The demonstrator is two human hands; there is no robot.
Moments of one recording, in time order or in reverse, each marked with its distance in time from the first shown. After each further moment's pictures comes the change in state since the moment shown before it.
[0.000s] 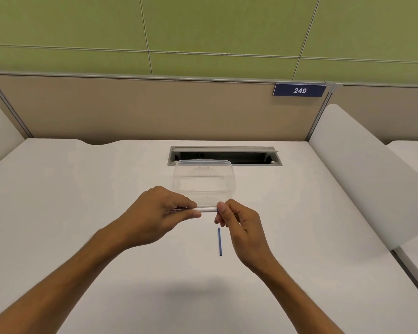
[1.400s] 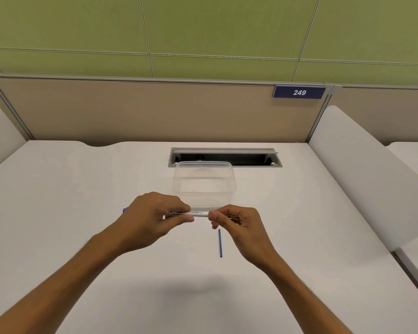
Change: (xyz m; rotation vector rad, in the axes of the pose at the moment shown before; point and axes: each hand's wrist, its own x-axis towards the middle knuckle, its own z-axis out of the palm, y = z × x) left_hand -0.010 -0.016 0.004 0.158 0.051 0.056; right_hand 0.005 -0.002 -0.009 0.059 -0.127 0.102
